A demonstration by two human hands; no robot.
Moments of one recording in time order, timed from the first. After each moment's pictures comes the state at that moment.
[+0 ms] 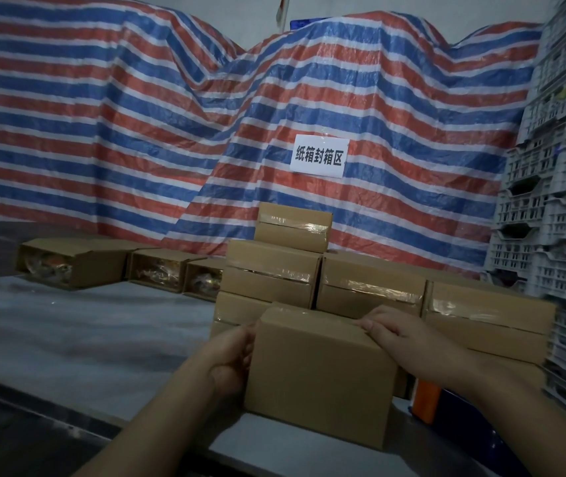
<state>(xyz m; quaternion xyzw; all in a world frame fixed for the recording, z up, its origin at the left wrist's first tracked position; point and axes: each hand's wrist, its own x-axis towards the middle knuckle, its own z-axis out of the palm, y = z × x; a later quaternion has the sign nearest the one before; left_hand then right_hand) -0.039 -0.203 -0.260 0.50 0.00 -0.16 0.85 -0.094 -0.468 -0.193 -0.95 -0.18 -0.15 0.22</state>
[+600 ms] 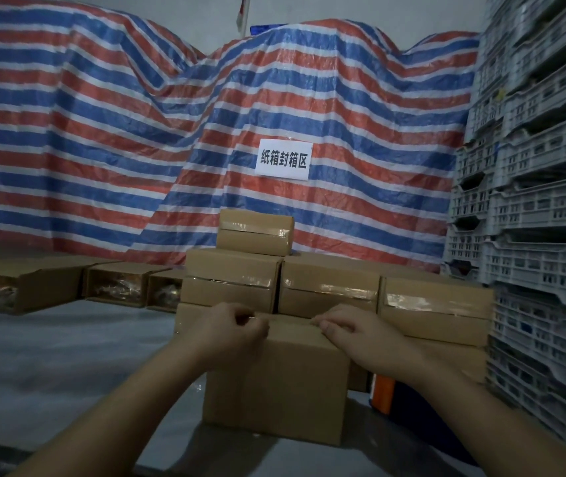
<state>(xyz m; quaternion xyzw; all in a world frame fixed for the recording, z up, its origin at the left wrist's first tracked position) -0.060 -0.231 -0.216 0.88 -0.20 0.15 0.40 -0.095 -0.473 -0.198 -0.94 -0.17 -0.17 0.25</state>
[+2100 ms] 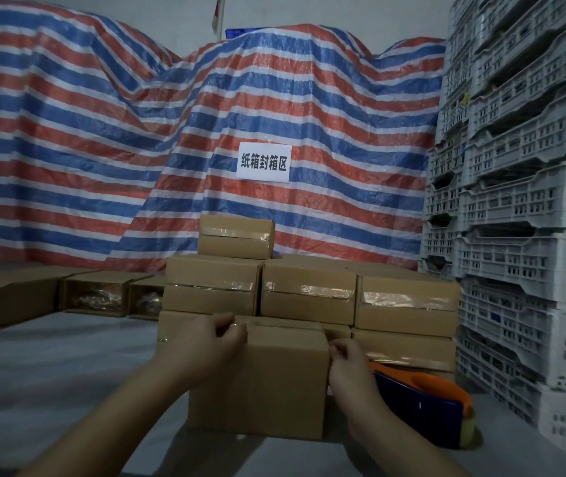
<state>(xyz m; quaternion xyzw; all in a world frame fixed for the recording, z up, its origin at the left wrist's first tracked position) -0.062 -0.226 -0.225 0.89 -0.18 0.19 0.36 -0.115 -0.437 -0.253 -0.74 0.14 -0.25 0.61</state>
